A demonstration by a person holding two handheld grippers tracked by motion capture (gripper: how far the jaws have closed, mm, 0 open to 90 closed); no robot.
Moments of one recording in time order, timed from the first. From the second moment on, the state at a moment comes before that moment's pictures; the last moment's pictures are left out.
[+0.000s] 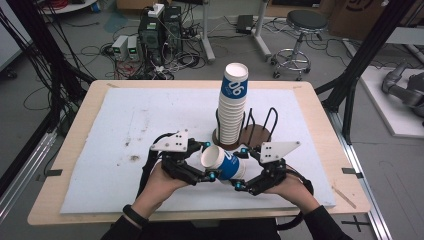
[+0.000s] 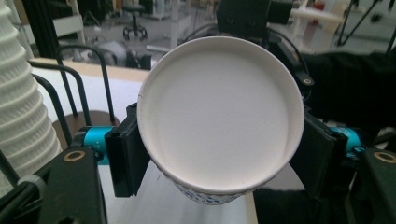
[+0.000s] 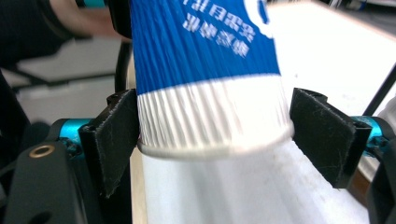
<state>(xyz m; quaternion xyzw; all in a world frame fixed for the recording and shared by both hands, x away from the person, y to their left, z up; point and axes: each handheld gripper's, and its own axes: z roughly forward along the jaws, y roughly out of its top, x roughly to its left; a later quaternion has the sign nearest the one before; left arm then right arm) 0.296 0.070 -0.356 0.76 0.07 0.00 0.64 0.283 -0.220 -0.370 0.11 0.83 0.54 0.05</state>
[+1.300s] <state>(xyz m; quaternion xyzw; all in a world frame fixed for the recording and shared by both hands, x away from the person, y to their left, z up) 0.297 0.064 -0.358 0.82 0.04 -0.02 0.57 0.278 -0.219 -0.361 0.07 0.87 0.48 0.06</state>
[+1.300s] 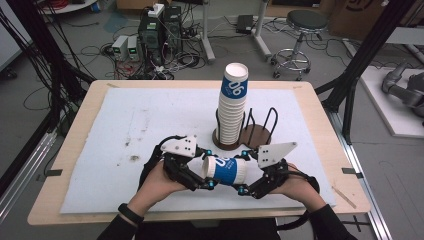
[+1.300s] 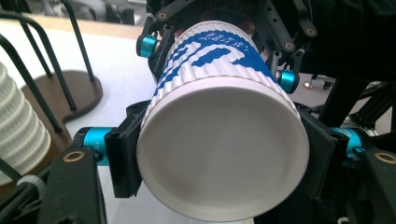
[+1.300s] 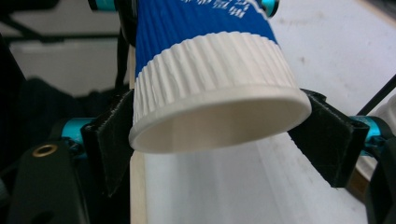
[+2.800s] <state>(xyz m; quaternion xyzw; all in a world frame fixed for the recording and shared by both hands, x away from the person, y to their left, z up) 0.301 0.079 -0.358 0.76 0.05 -0.02 0.65 0.289 -0.236 -0.354 0.13 0.79 0.59 0.00</state>
